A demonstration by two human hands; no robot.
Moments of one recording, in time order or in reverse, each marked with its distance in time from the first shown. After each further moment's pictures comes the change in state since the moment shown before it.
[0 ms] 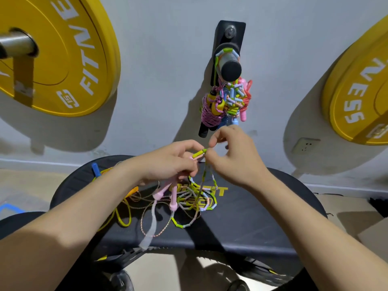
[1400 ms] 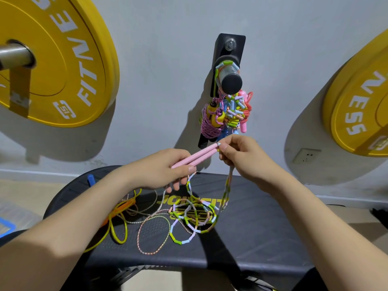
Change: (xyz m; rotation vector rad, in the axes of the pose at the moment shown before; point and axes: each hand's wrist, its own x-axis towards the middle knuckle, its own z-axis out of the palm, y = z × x) left_hand 0.018 -0.013 -0.031 0.326 0.085 0.065; right_hand 0.037 0.034 -0.015 0.392 -0.196 0.242
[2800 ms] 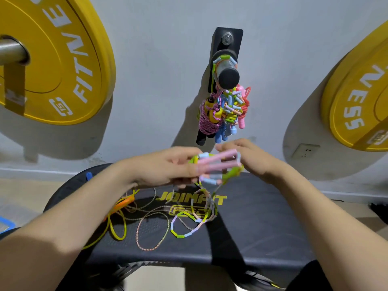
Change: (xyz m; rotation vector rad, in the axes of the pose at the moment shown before) left_hand -0.006 0.027 0.011 -0.375 -0.216 0.093; right_hand 0.001 0.010 -0.015 0.055 -0.252 0.036
